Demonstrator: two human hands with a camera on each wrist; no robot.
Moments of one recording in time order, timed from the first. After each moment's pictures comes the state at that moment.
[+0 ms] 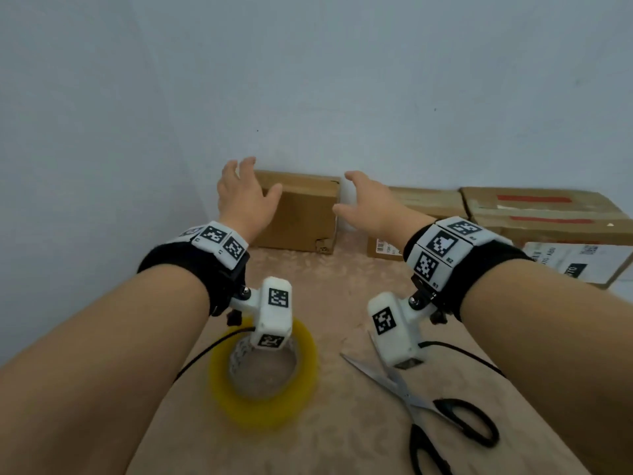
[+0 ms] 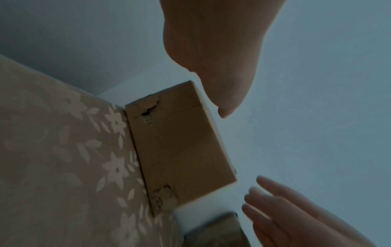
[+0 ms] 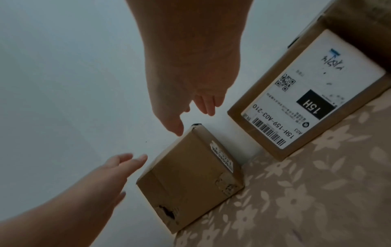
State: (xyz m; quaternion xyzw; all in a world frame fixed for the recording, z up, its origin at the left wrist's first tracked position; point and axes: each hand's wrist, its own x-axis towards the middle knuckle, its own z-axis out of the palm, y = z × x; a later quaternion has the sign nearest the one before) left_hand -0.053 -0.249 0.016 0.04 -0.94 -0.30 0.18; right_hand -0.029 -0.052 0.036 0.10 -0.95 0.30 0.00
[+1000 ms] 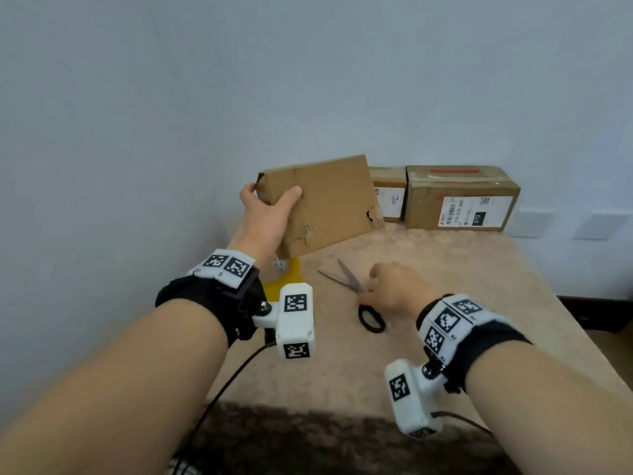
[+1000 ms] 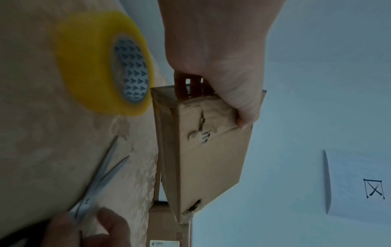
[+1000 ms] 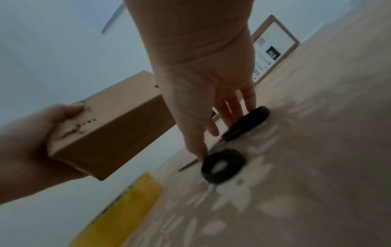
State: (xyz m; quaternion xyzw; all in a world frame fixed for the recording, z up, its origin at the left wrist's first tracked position) left_hand 0.151 -0.193 0.026 0.08 -0.69 -0.71 0.10; right_hand 0.181 0.005 -0.033 -0.01 -0.98 0.16 -0.14
